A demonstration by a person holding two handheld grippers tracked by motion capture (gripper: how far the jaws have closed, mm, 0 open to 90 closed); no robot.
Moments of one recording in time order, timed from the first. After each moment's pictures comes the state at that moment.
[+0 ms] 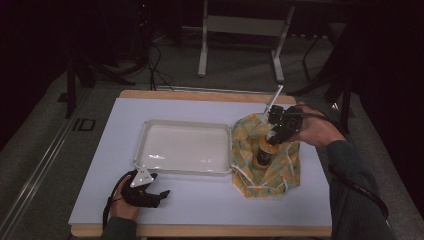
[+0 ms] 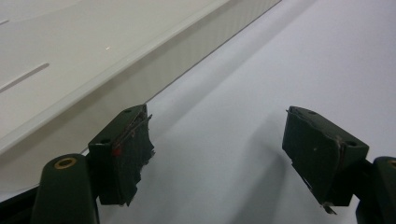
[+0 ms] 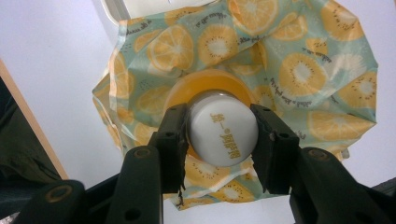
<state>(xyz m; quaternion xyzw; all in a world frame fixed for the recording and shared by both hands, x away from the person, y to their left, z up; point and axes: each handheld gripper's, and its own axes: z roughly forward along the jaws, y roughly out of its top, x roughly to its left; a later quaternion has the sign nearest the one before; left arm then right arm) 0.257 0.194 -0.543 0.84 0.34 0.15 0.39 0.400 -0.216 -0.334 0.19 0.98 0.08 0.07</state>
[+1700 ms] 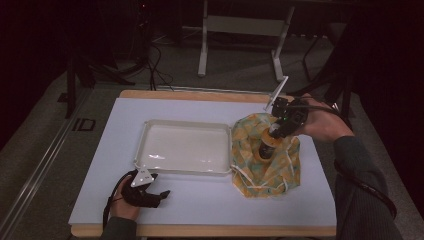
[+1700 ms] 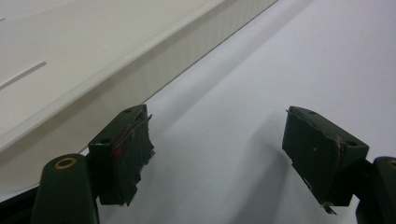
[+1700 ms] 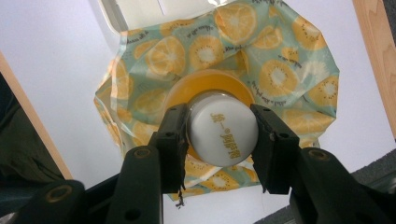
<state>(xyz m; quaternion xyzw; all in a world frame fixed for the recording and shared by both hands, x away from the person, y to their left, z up) 0.257 0.193 -0.543 0.85 0.34 0.15 0.38 0.395 -0.215 -0.304 0.18 0.98 0.08 0.09</state>
